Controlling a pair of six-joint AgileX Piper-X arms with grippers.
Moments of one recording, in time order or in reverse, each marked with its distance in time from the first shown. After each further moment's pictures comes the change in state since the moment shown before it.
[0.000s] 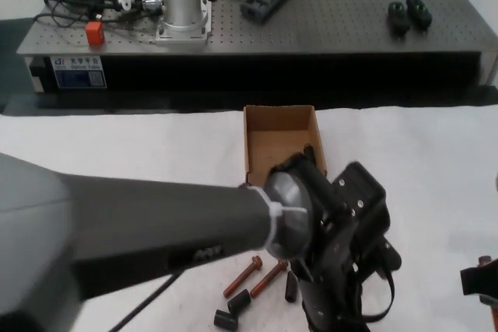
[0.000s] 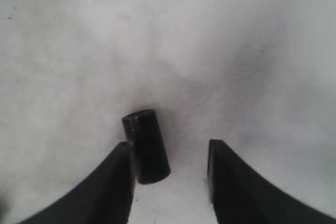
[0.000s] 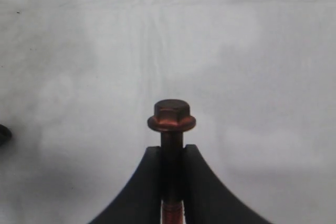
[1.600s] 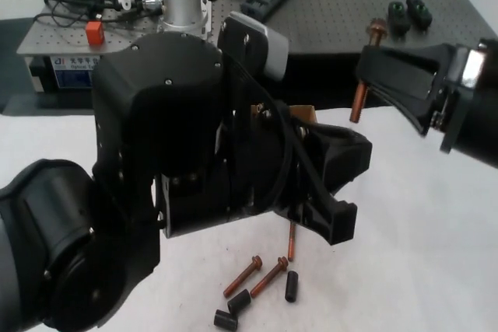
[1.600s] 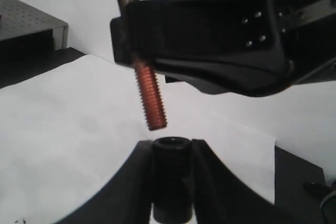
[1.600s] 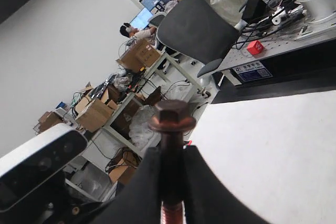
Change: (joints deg) left arm 8.7 -42.1 33.6 -54.8 8.8 -19.6; right arm 21.0 -0.3 0.6 -63.5 -30.9 39.6
